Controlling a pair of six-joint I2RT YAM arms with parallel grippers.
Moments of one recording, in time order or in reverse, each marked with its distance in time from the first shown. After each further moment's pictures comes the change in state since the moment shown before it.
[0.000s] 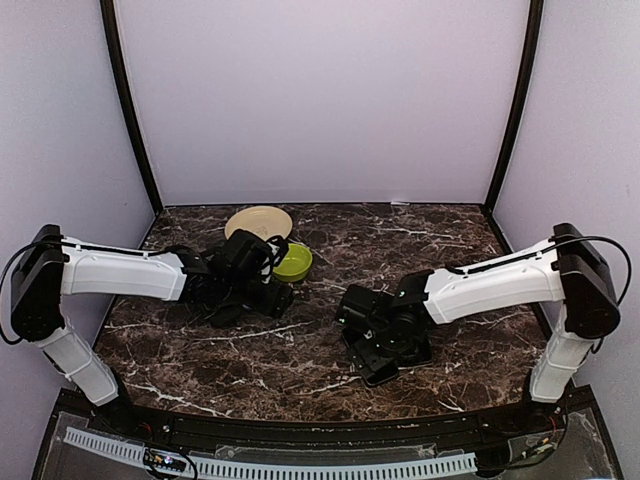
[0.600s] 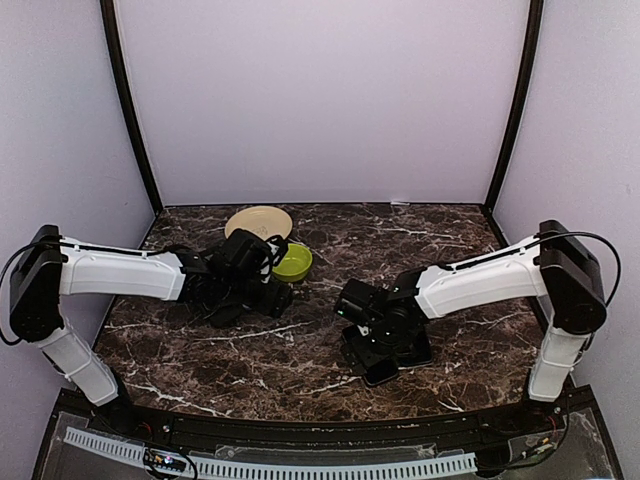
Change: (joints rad) left arm 0.000 -0.007 0.000 -0.007 0.000 0.000; right arm -0.077 0.049 0.016 0.021 -0.094 0.003
